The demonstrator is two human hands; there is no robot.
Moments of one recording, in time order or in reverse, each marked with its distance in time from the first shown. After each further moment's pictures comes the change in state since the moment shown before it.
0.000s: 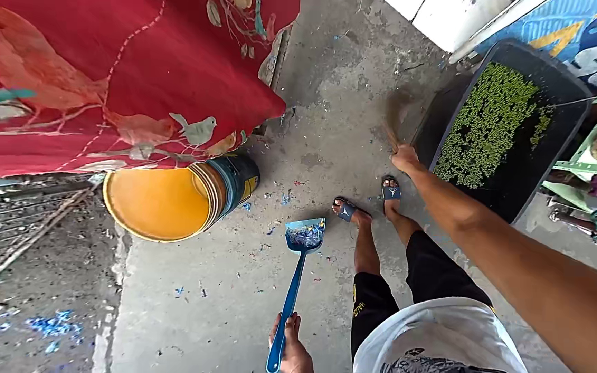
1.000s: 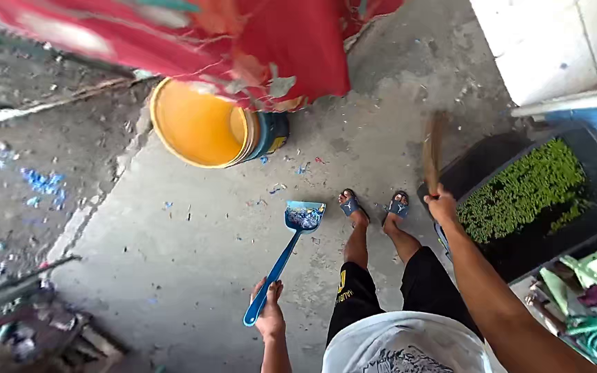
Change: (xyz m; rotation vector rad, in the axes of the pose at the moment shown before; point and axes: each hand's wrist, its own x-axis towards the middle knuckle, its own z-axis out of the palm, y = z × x) left_hand -0.024 0.001 0.022 -0.075 0.175 -0.076; right_hand -0.054 0.031 -0.016 -0.144 -0.099 -0.184
